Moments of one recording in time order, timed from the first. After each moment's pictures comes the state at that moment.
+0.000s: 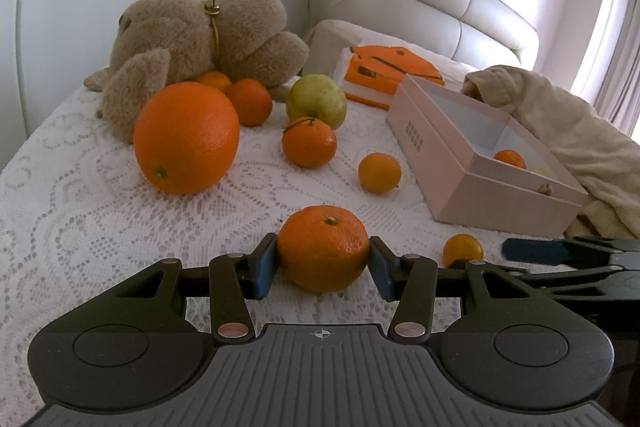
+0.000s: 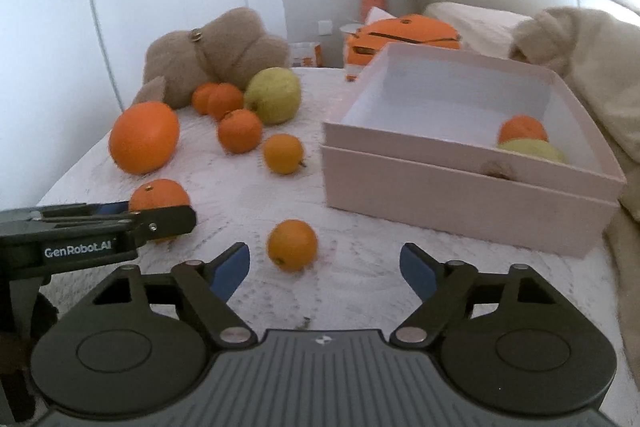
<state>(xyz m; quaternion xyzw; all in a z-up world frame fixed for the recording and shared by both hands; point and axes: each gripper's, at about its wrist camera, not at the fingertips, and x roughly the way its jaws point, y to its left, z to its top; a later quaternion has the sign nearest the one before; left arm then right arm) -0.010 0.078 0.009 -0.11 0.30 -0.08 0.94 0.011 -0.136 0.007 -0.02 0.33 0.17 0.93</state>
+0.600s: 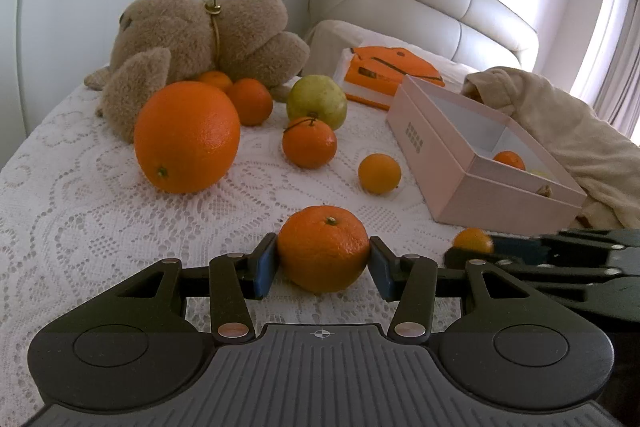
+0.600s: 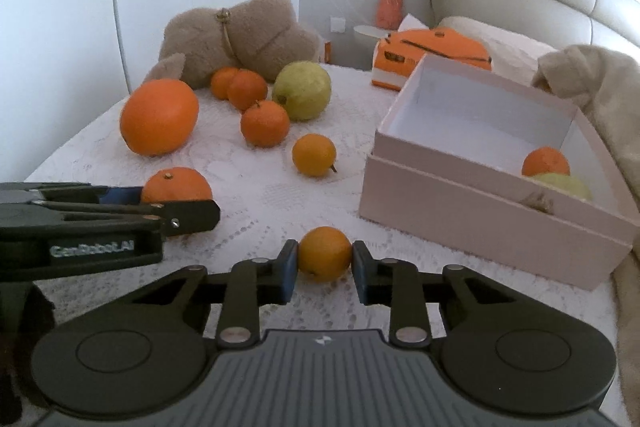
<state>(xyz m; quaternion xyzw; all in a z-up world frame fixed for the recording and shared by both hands) -0.010 0.078 0.008 -0.11 0.30 -0.08 0.94 0.009 -0.103 0.010 -0.07 0.32 0.17 0.93</state>
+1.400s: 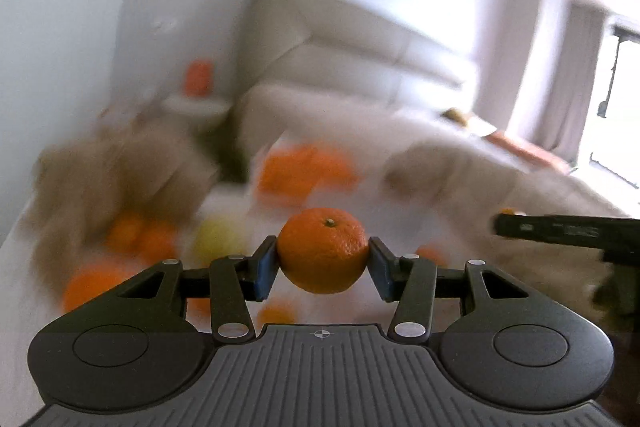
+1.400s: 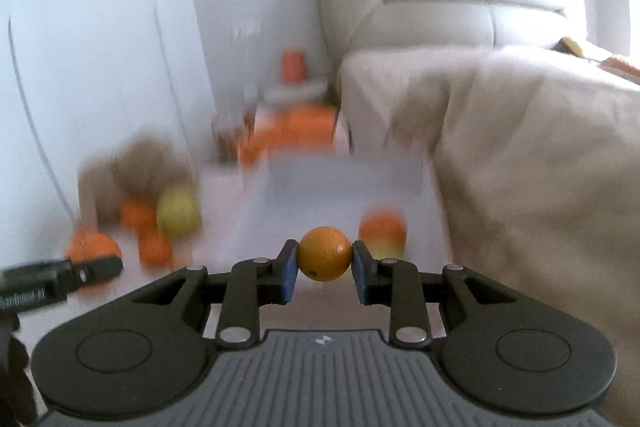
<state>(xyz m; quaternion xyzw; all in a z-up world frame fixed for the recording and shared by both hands) 0.028 0.035 0.117 -0.09 0.20 -0.18 0.96 0.022 -0.232 0.096 0.07 0.25 0.07 0.96</state>
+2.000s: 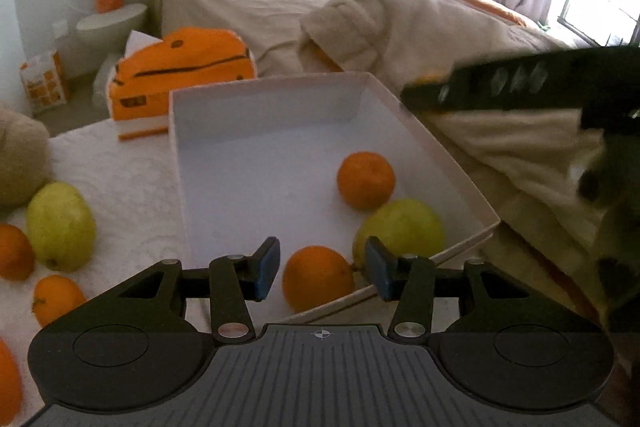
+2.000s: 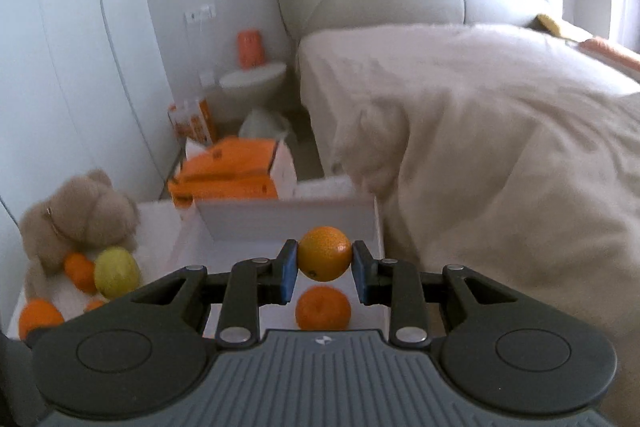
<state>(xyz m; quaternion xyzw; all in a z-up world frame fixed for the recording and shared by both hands) 0.110 -0.075 0.068 0.02 0.39 -0.25 0.89 0.120 -0.256 0.110 0.06 0.33 0.02 0.94</state>
